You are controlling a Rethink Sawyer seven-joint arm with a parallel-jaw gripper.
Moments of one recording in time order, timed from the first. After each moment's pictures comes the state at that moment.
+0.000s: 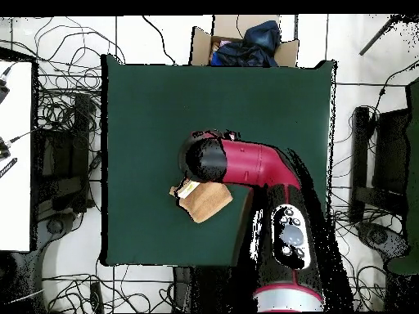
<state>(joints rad) -0.22 -0.69 0.01 1.61 -0.10 0.42 1.57</state>
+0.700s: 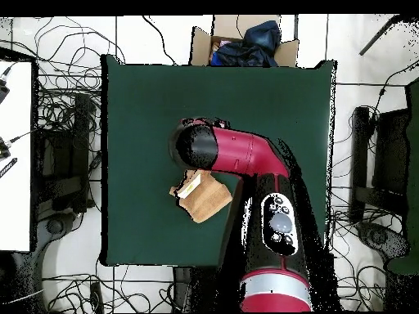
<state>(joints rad) -0.18 -0.66 0.01 1.56 0.00 0.42 1.57</state>
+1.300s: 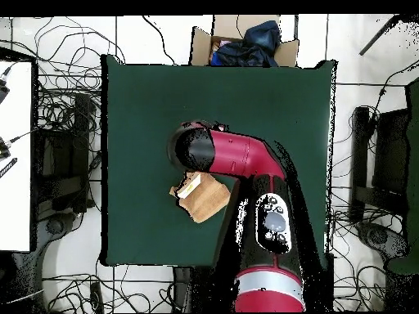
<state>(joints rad) -0.16 -0.64 -0.02 1.56 -0.01 0.41 1.57</state>
